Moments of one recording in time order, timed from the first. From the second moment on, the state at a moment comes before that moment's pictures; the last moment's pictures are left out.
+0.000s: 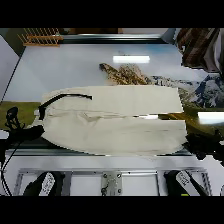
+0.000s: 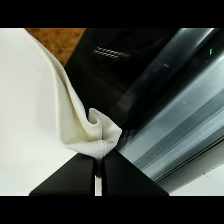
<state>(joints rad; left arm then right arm) 0.60 -0.86 0.51 1.20 -0.94 -1.17 -0.88 -1.02 0.40 -1.16 0.98 1.49</state>
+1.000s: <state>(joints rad) 0.45 -1.02 1.01 1.26 -1.13 -1.25 -0.65 -1.16 1.08 -1.29 1.26 1.58</state>
